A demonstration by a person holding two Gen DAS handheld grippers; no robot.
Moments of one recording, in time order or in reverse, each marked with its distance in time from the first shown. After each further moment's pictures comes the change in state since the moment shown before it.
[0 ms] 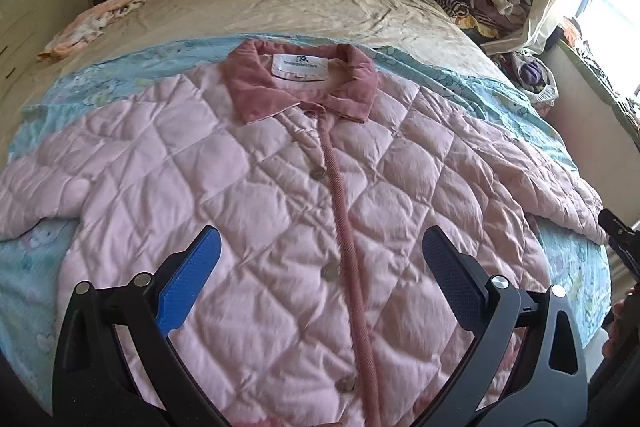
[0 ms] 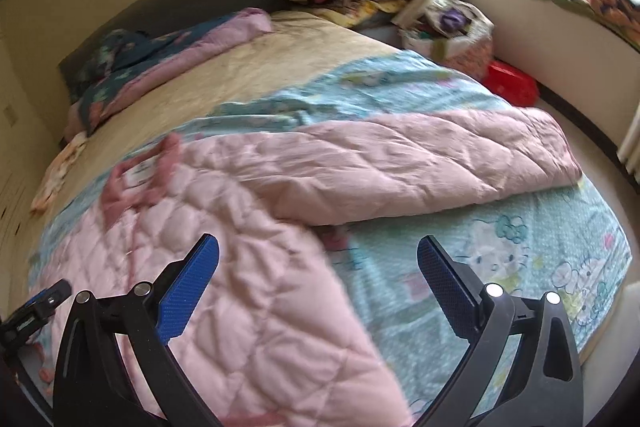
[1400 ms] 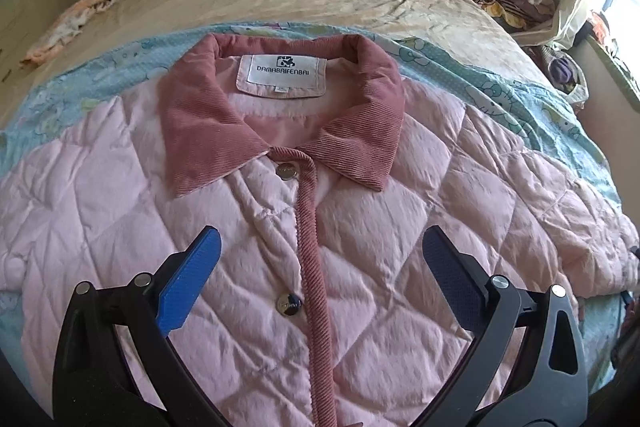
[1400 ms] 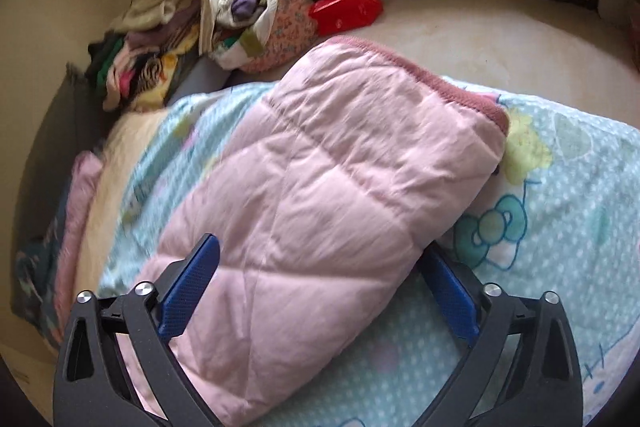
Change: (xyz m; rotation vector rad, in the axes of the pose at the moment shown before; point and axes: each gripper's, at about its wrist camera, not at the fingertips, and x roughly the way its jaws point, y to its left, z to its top) left arm 0.123 -0.019 0.074 -0.018 0.058 0.059; right arm 0.123 -0.276 0.047 0.743 -0.078 -0.187
